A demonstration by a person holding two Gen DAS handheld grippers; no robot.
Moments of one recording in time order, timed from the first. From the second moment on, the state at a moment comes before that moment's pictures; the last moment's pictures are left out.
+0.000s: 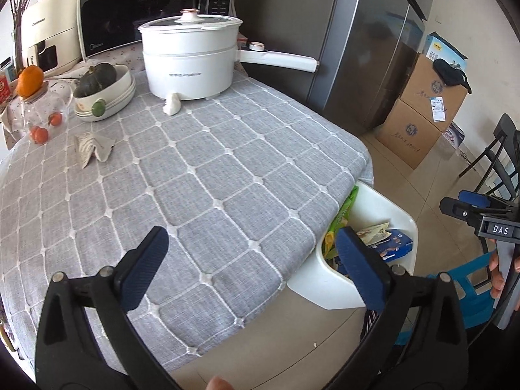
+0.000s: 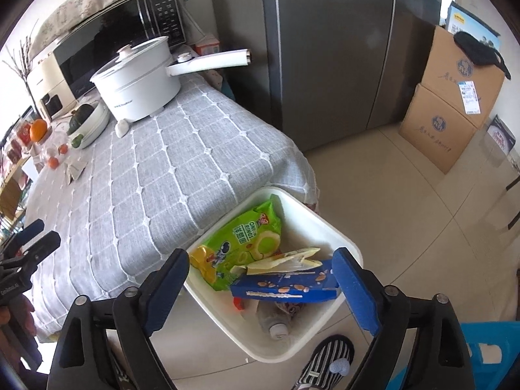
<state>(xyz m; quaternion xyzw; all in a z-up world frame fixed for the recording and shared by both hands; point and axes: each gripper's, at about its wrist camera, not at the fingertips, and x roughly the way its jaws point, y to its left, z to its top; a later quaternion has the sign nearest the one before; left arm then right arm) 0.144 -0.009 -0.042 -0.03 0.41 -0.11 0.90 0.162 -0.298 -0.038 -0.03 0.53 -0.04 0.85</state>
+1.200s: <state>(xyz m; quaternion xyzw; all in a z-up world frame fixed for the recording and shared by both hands) 0.266 0.173 -0.091 -0.01 0.40 0.03 0.91 0.318 -0.104 -0.149 -0.05 0.52 0.03 0.85</state>
